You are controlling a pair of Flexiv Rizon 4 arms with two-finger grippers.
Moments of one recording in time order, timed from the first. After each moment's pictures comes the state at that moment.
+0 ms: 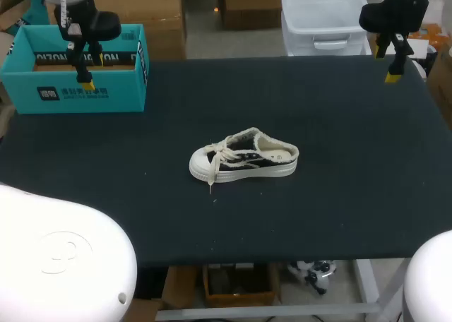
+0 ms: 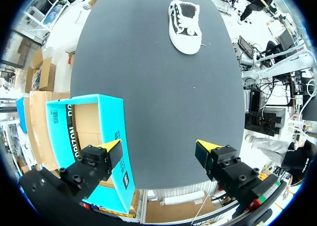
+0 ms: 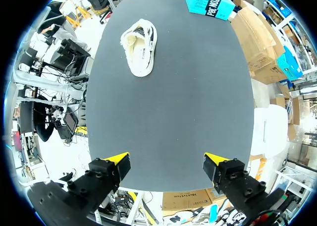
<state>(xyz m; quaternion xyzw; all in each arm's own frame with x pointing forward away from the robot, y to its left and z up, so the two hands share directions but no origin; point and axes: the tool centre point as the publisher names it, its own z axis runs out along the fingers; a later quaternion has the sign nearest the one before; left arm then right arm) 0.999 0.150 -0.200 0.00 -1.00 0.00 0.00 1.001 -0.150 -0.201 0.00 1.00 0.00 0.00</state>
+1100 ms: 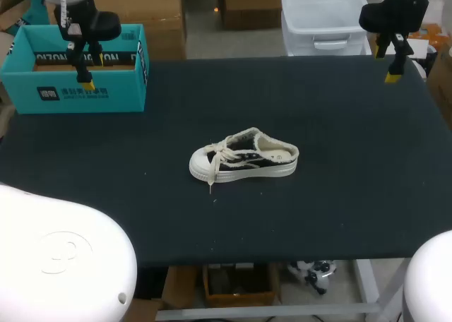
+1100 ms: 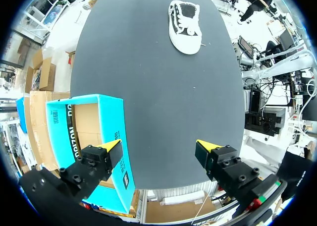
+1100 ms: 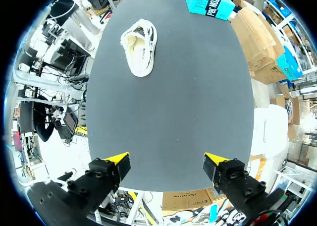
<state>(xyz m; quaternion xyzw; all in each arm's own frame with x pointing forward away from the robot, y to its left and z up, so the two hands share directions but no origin) 0.999 0.150 -0.200 0.00 -1.00 0.00 0.00 1.001 -0.149 -0.201 0.00 1.00 0.00 0.00</state>
